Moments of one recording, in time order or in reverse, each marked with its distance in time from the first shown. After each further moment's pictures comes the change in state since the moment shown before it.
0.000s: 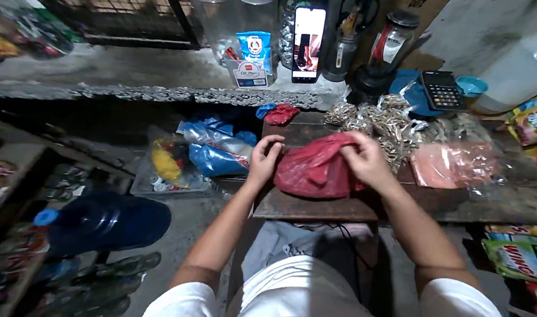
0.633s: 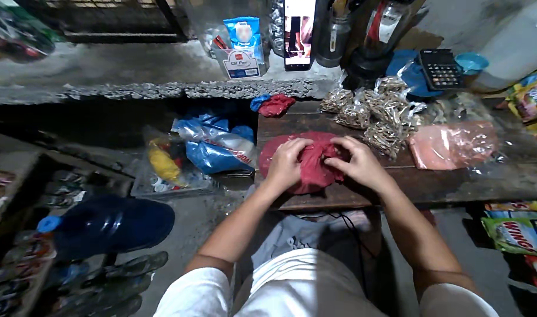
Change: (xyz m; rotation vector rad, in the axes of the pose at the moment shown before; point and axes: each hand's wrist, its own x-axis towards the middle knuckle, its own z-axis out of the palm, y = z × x) left_hand -0.016 0.053 0.037 0.437 -0.298 0.208; right_hand -0.030 0.015 0.013 -0.041 -0.155 0.107
